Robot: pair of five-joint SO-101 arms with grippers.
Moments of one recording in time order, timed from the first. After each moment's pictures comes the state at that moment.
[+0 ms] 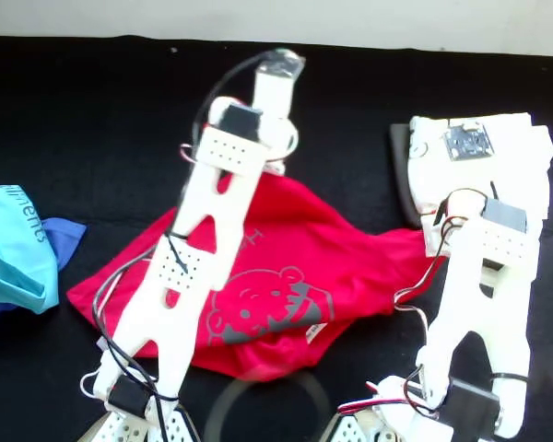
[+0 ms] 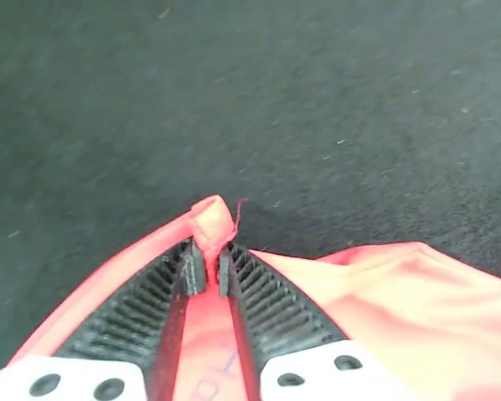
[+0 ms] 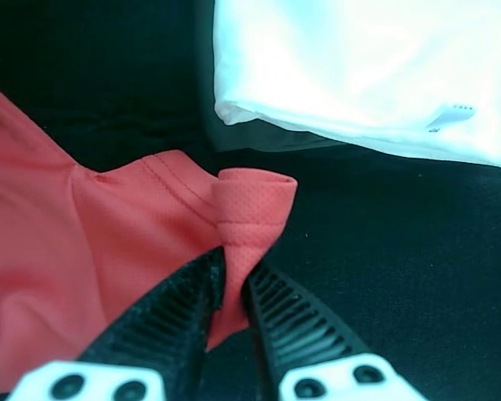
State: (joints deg) left arm 14.0 68.6 -92.4 97.6 4.6; right arm 14.0 -18.5 28.8 62.5 27.1
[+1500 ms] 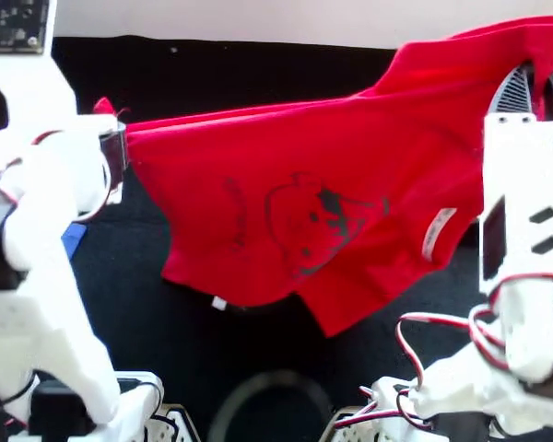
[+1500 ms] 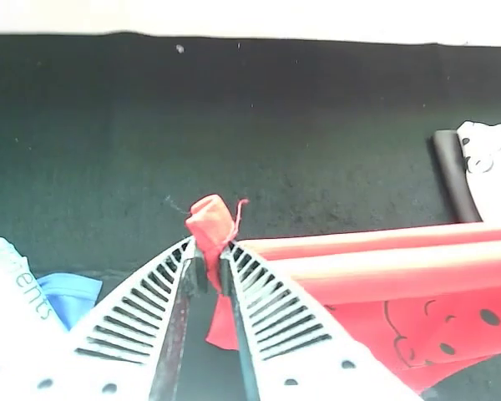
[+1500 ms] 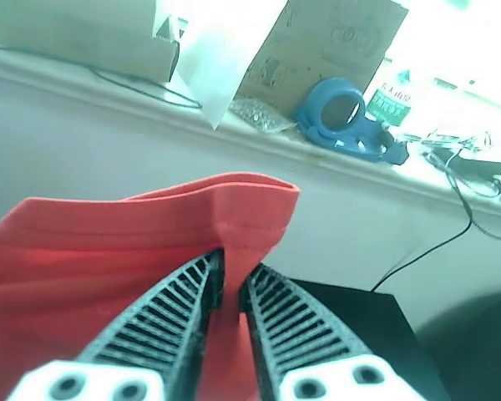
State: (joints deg) left arm -8.1 -21.2 -38.5 101.0 0.6; right arm 7.0 -19.2 -62.0 91.4 20.4
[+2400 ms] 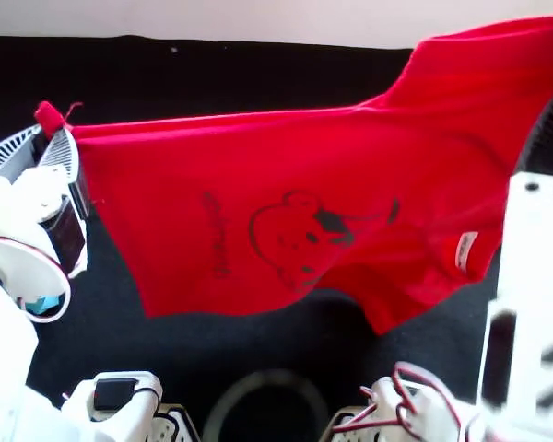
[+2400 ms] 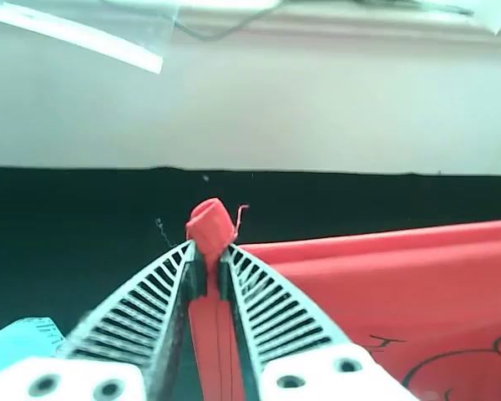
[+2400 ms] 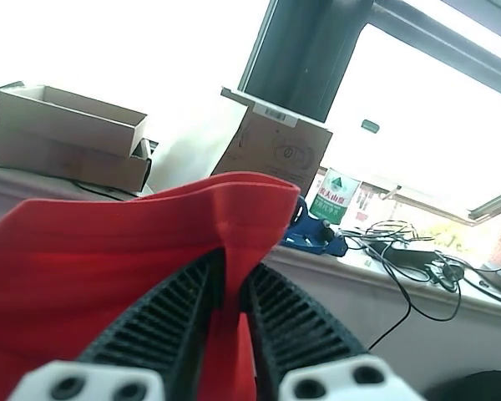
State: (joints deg) left arm -10.3 -34.5 -38.5 94.7 0.6; right arm 7.1 -23.0 -76.5 92.6 20.4
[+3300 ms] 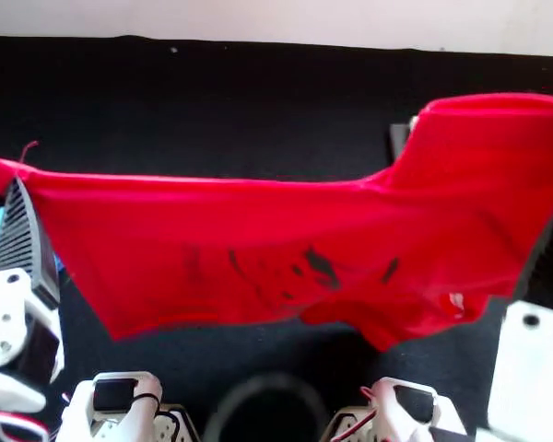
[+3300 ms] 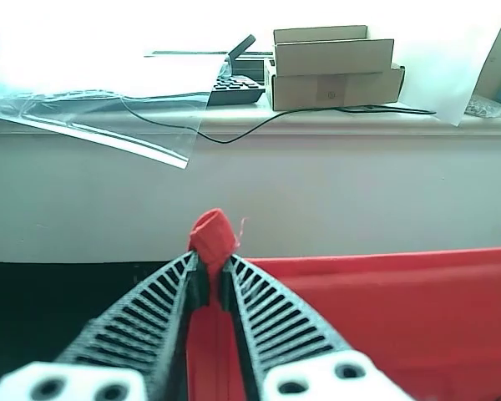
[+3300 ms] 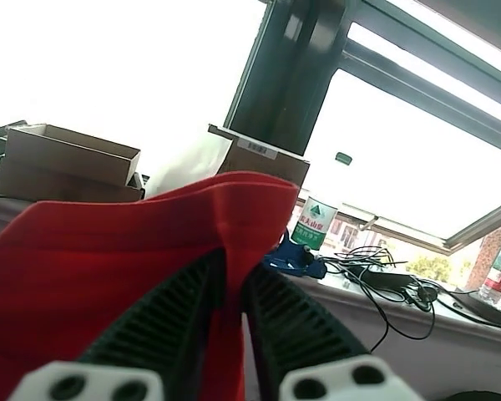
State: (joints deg) left arm -10.4 -47.5 -38.5 94.5 -1.3; right arm 7.1 -31.4 -76.9 97.1 20.4
